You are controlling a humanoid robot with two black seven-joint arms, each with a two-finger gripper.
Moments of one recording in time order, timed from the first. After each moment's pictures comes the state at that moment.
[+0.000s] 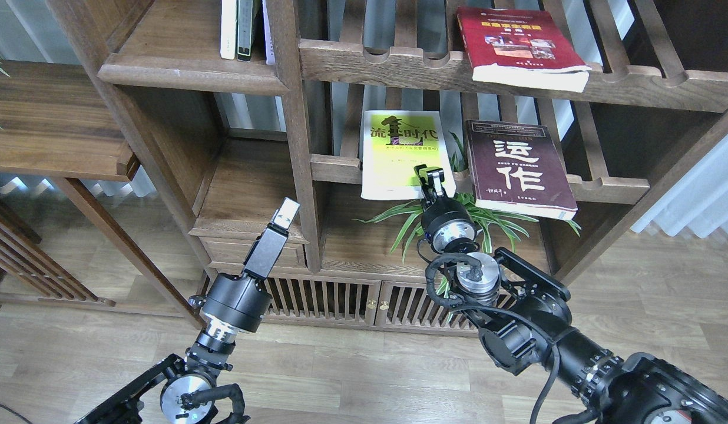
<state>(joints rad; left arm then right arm) -0.13 0.07 -0.79 -1.27 0.22 -0.49 -0.49 0.53 0.01 0.76 0.88 0.58 0.14 0.41</state>
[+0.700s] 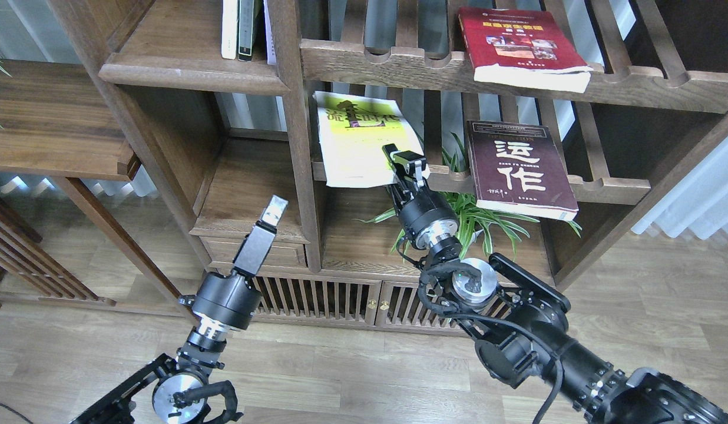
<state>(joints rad) -0.14 0.09 -0.86 -1.27 0.22 -0.49 -0.49 0.46 0.01 0.78 1.05 0.54 0.36 0.28</state>
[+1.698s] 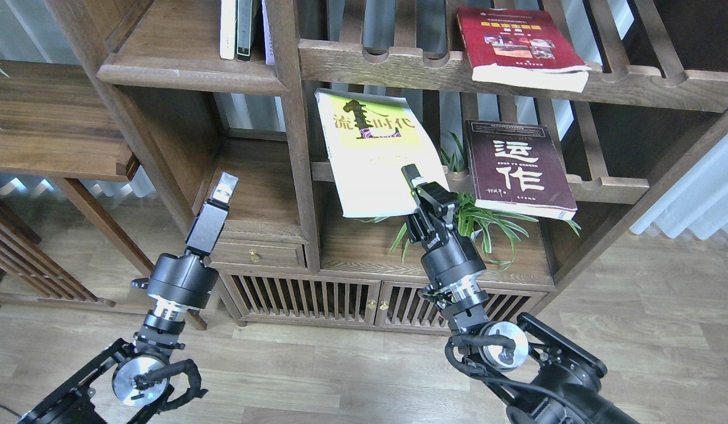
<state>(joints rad) -0.10 0.21 -0.98 -1.30 0.21 -0.49 -0.49 0.19 -0.12 0.76 1.26 0.43 0.58 0.28</state>
